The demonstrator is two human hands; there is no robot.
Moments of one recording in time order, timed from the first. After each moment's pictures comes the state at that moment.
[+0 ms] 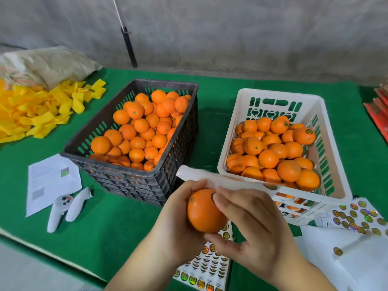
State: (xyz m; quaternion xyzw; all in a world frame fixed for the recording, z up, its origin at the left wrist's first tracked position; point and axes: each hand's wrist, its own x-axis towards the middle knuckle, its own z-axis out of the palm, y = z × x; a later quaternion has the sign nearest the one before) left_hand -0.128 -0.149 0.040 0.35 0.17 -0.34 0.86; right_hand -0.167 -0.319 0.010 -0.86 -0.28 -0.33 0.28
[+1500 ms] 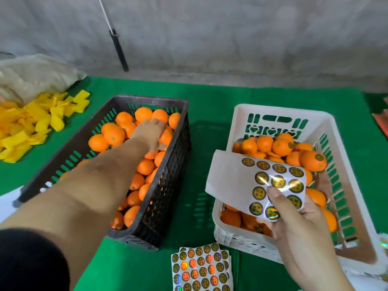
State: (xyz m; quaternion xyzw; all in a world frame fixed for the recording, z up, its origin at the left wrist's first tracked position) left_hand 0.263 -0.092 -0.012 0.98 -0.16 -0.02 -0.09; right_hand -0.048 -0.379 0.001 -0.52 0.11 -0.13 0.84
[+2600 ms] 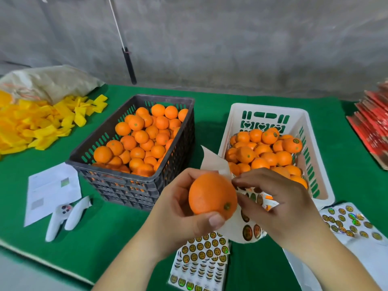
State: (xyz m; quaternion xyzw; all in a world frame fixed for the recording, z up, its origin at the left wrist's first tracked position) left_hand -0.157 -0.133 0.086 0.65 -0.17 -0.13 0.73; right_hand -0.171 -0.356 0.071 -0.86 -0.17 -0.24 0.41
